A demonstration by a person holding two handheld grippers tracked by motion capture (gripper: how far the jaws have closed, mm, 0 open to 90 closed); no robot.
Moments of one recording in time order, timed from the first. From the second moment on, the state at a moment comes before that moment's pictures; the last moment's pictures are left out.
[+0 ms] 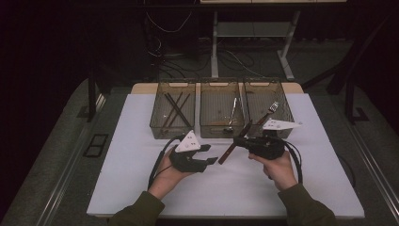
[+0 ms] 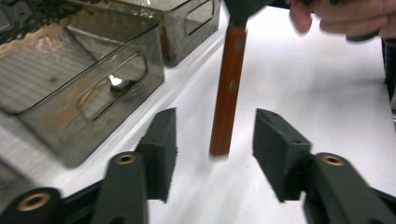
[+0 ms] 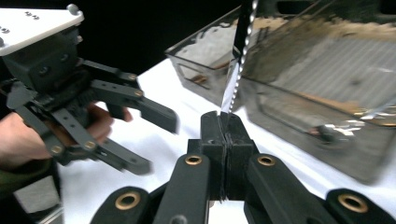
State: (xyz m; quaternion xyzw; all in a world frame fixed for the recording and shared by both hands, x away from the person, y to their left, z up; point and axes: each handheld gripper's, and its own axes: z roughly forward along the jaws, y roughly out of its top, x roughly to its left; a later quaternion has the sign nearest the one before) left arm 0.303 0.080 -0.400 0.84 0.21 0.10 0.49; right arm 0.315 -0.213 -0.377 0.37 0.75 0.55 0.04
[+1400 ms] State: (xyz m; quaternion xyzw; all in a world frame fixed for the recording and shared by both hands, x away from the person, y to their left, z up) left arm 0.280 0.163 -0.437 0.83 0.27 0.08 0.47; right arm 0.431 -0.341 -0.331 0.50 0.79 0.31 0.16
